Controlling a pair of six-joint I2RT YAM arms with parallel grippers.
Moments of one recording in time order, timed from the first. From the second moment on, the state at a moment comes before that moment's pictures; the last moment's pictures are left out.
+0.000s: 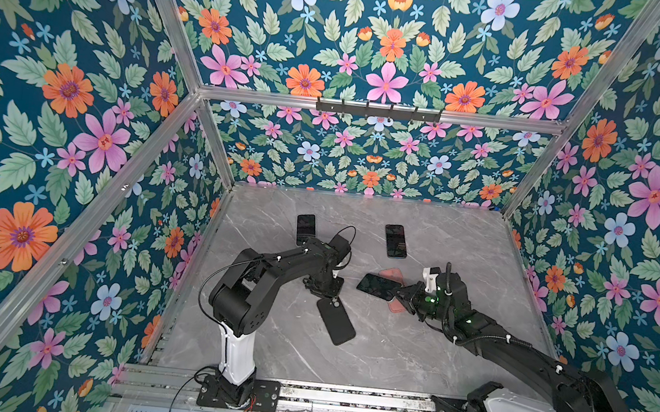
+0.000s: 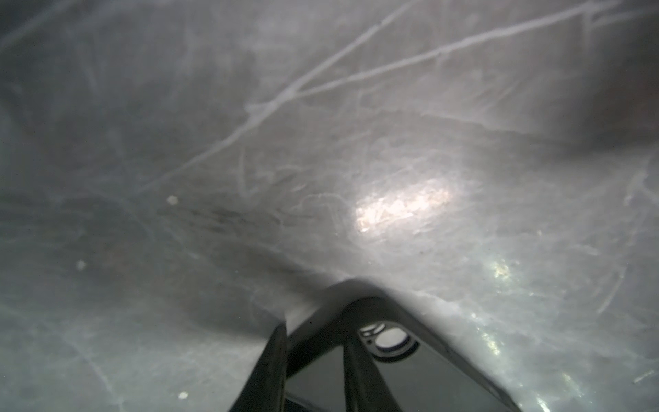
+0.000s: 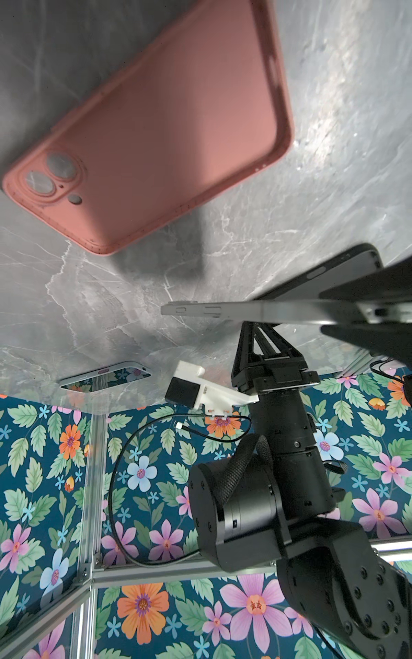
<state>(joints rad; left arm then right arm) -0.62 1.87 1.22 -0.83 0.08 -0.28 0.51 1.17 0.49 0.14 -0.36 1.23</state>
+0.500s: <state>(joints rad) -0.59 1.80 1.10 -0.76 0.08 -0.34 0.51 1.20 0.51 0.14 -0.43 1.18</state>
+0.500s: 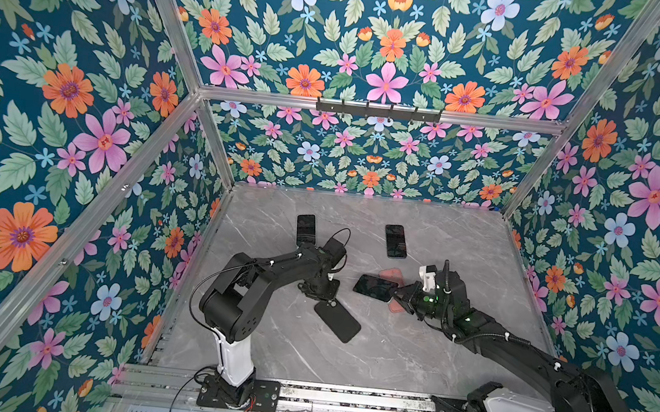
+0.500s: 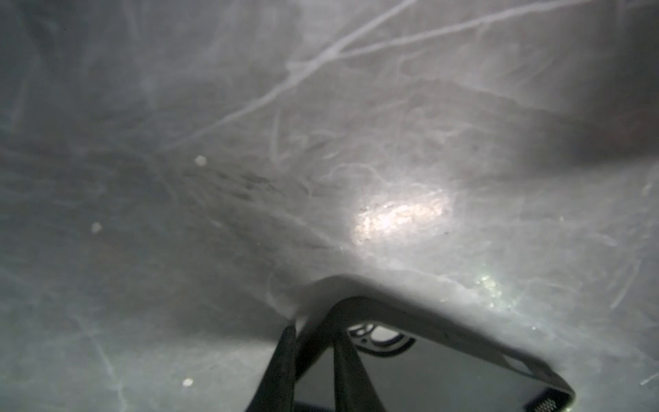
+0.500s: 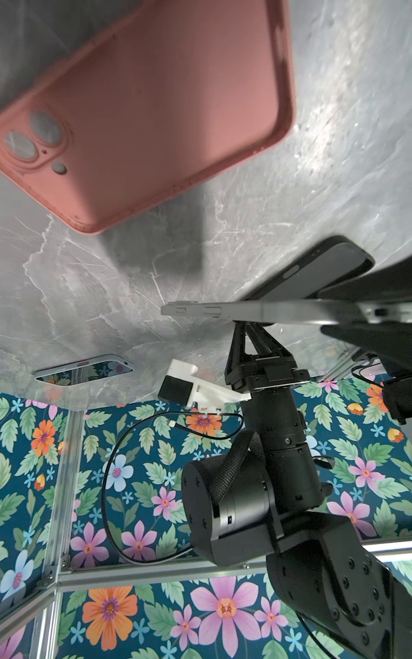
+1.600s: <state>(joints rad) -0.33 1.57 0.85 -0.58 0.33 -0.49 0.54 1.66 0.72 0.40 -0.87 1.13</state>
